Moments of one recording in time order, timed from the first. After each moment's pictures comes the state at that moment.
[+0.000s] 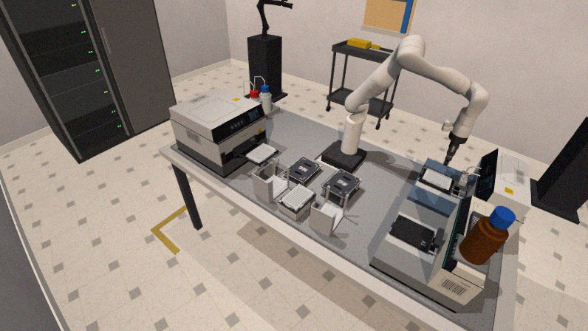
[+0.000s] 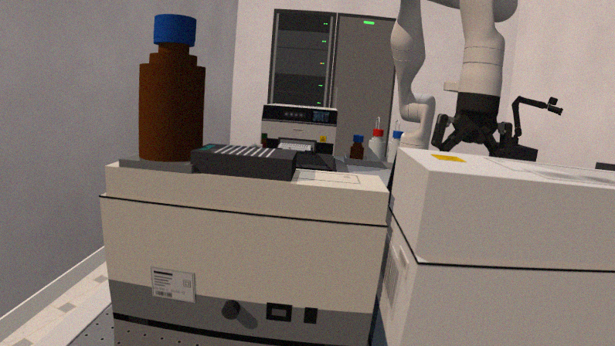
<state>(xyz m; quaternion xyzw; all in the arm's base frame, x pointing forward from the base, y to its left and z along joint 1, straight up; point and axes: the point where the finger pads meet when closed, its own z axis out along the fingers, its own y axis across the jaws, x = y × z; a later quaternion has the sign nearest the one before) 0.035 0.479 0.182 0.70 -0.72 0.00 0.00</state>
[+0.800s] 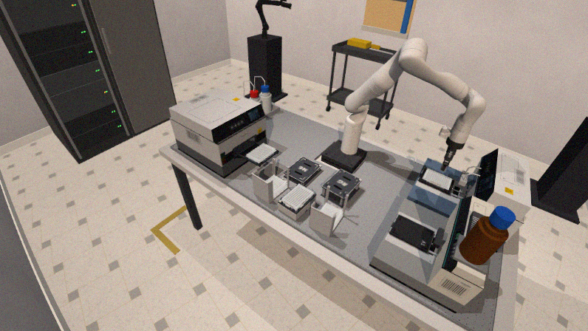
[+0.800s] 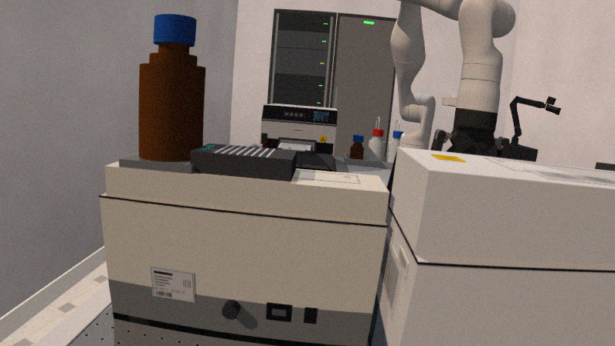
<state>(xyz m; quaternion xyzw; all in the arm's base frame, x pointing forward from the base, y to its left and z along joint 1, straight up) 0.035 0.478 0.153 0.69 -0.72 0.00 0.00</state>
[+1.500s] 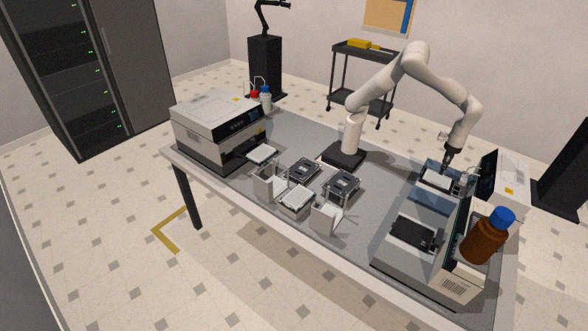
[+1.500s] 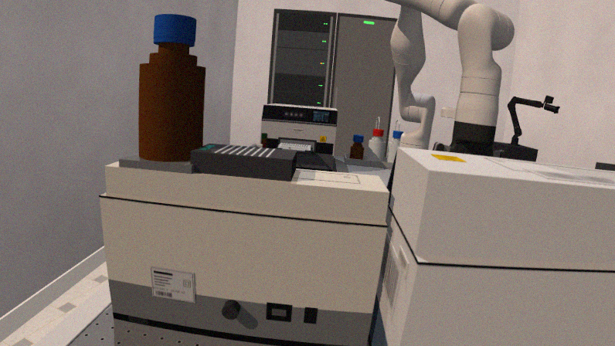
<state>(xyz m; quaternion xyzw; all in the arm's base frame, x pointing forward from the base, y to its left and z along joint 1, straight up) 0.034 0.478 0.130 0.69 -0.72 0.00 0.00</state>
